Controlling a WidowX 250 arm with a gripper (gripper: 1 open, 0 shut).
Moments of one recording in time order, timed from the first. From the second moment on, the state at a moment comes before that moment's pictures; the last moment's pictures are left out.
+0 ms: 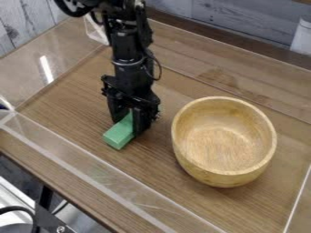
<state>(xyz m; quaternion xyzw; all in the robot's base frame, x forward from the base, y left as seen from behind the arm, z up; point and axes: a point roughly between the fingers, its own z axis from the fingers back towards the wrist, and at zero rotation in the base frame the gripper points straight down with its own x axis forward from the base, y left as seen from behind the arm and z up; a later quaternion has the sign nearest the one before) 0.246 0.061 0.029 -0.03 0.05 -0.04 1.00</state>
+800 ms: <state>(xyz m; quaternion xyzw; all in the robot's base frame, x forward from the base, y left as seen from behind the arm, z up) 0.274 0.028 0.077 -0.05 0.01 -0.02 1.00</state>
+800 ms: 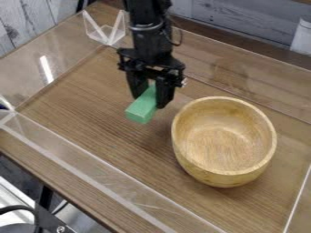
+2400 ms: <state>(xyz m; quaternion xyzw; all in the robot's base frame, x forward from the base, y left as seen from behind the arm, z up) 0.292 -0.075 0.054 -0.06 0.00 -0.09 0.99</state>
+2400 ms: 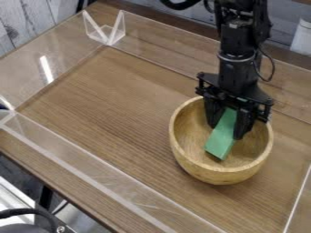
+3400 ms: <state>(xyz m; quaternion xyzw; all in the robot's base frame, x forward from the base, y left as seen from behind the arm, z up) 0.290 -0.076 0.051 -0.06 0.01 -0.09 0.99</state>
